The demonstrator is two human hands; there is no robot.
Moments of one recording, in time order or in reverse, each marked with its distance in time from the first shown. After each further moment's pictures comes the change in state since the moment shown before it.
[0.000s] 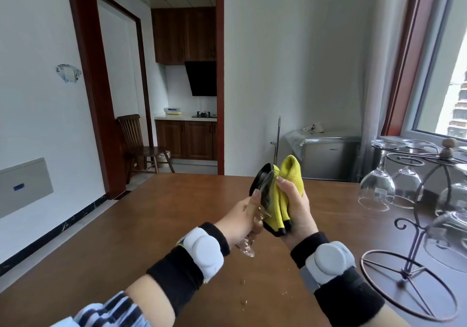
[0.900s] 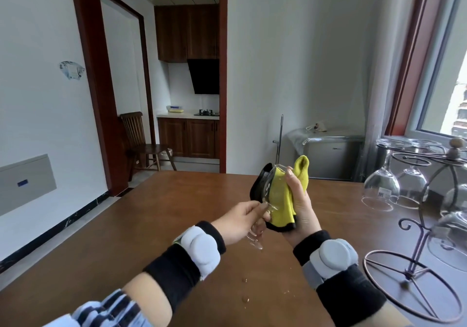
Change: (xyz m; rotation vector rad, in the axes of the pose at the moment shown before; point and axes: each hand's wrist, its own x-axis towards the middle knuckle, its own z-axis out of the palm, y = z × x) left_hand -0.004 -0.007 -0.010 -0.032 -0.109 -0.023; right_hand 0.006 0.001 -0.004 0.055 -0.058 0.088
